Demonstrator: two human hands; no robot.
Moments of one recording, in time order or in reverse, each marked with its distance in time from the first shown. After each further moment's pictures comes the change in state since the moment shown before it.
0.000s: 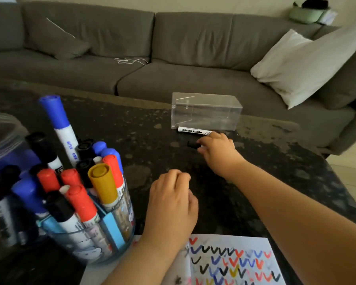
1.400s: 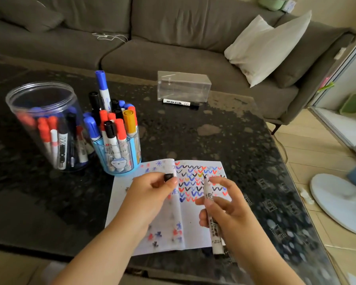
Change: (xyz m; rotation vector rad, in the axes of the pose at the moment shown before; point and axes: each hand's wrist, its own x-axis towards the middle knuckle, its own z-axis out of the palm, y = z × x) left_hand -0.103 0.051 -0.138 -0.721 -0.451 -0.773; right_hand -0.316 -0.093 -0.047 1.436 0.045 0.476
